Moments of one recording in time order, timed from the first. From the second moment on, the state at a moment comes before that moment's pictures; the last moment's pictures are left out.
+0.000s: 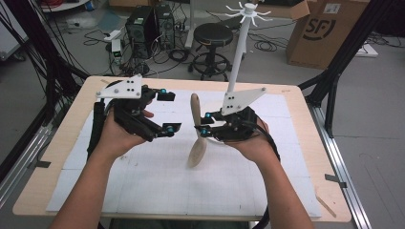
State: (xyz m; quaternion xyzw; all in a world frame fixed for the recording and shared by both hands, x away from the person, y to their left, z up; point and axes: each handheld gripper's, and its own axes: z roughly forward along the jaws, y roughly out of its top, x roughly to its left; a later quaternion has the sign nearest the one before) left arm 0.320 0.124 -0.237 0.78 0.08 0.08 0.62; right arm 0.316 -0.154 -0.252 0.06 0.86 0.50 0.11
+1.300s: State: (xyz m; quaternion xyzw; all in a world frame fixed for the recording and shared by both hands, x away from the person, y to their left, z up) left arm 0.324 0.092 -0.239 0.77 0.05 0.06 0.63; right arm 0.316 -0.152 -0.253 0.05 0.86 0.50 0.11
